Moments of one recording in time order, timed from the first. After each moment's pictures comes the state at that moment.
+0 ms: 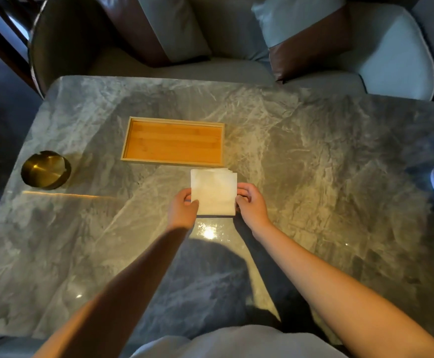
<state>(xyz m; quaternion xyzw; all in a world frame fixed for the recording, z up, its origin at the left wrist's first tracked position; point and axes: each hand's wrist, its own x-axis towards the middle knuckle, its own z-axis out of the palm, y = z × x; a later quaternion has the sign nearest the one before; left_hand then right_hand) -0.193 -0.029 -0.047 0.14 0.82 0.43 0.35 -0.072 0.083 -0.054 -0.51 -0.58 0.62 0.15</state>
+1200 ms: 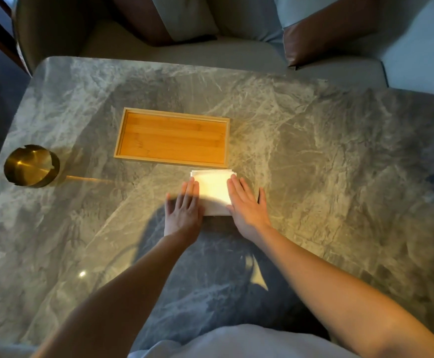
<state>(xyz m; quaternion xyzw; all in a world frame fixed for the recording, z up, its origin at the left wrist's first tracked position) -0.203 -0.024 -0.123 0.43 0.88 0.06 0.20 -0.081 0.111 -0.116 -0.30 -0.93 0.18 -0.13</state>
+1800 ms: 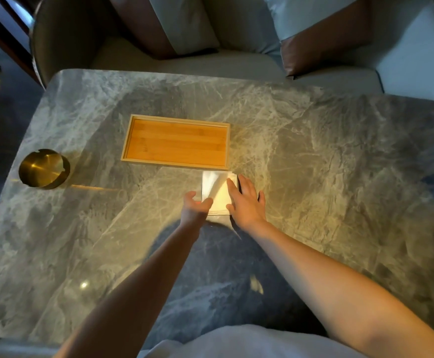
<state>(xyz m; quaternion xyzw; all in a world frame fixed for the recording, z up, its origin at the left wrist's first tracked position) -0.194 0.006 -0.078 -0.01 0.78 0.45 0.43 -0.095 0.107 -0.086 -0.37 -0.89 0.22 -0.15</state>
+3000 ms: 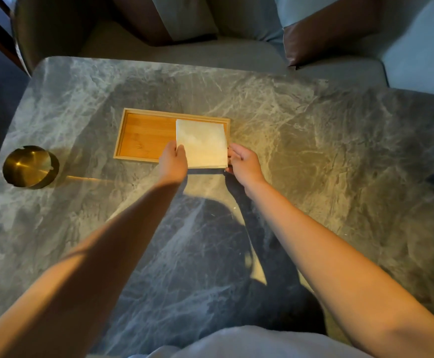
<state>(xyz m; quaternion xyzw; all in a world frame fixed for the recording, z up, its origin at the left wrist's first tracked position) -0.290 0.053 -0.066 0.14 0.85 0.44 0.27 -0.167 0.154 -0.052 -0.47 -0.57 0.66 0.14</state>
